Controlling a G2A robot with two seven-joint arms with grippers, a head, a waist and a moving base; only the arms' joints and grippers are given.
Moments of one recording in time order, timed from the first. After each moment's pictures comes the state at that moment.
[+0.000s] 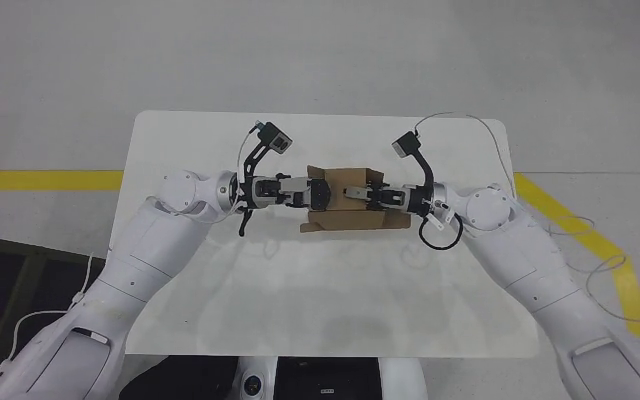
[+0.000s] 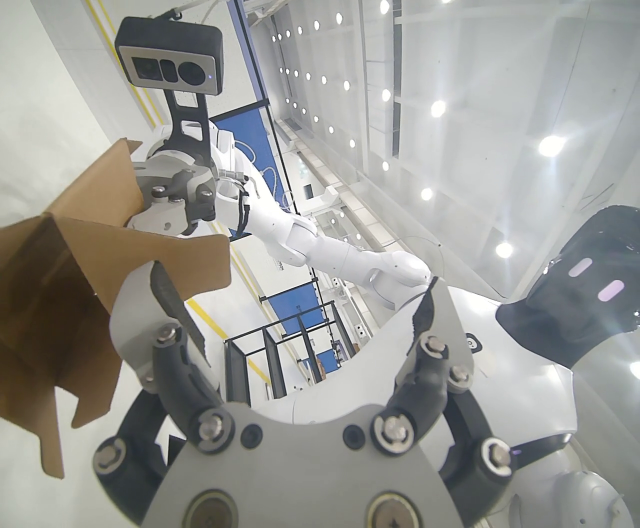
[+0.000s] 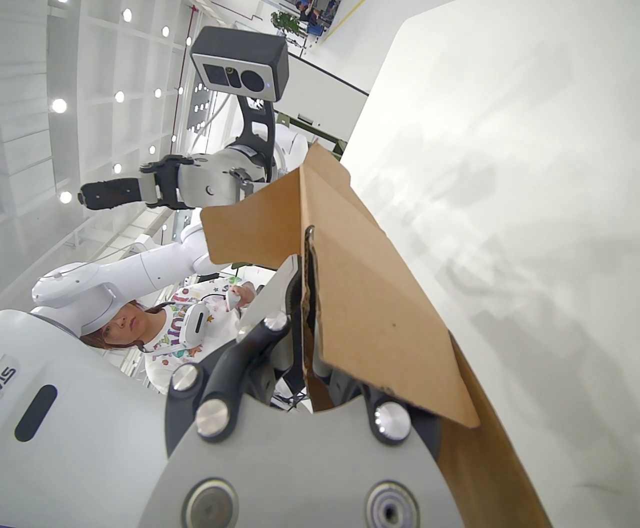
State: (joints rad) left arm 0.73 -1.06 -0.87 -1.27 -0.86 -0.47 -1.25; right arm -0.71 -1.05 0.78 -1.23 0.46 -0.58 0.91
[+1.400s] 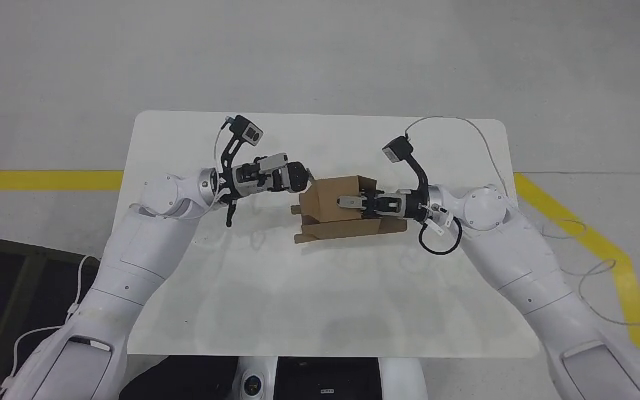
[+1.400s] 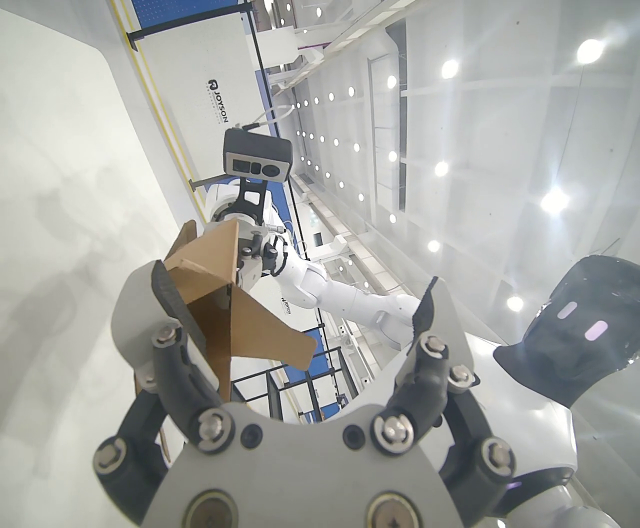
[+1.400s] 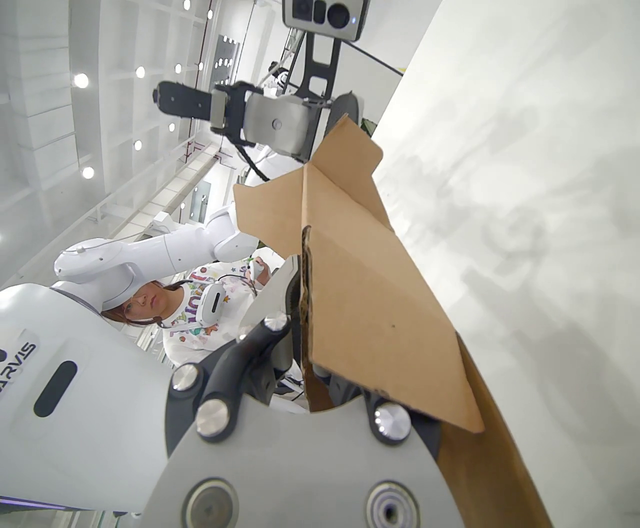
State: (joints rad) left arm 0.80 -1.08 -1.04 -1.21 -0.78 -0.43 -1.18; right arm -0.74 -1.08 0.84 -1.25 0.49 -0.58 1.05
